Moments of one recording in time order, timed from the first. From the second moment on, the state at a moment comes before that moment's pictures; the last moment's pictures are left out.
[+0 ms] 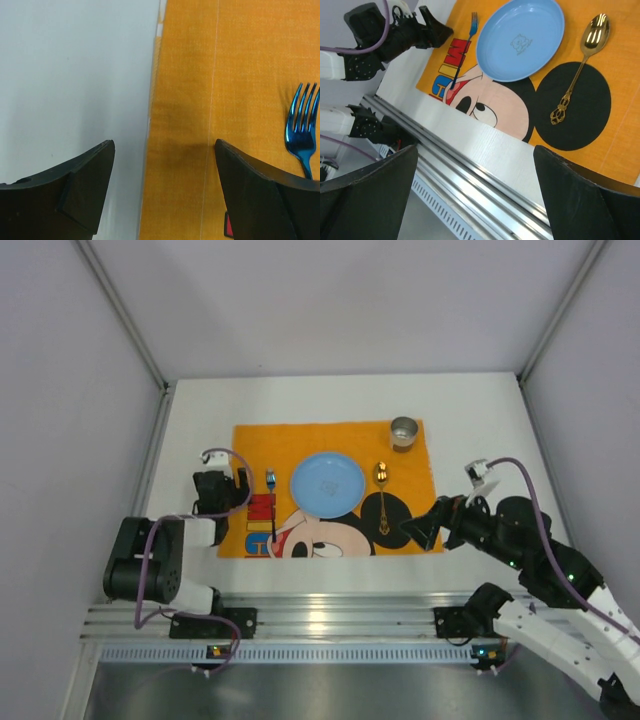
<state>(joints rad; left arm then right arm) -0.07 1.43 0.36 0.57 -0.15 -0.11 0.74 0.51 0.83 -0.69 -0.04 0.58</state>
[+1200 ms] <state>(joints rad) -0.04 1.58 0.30 1.03 -0.13 -0.05 0.66 1.03 1.19 -0.60 0.22 0.43</state>
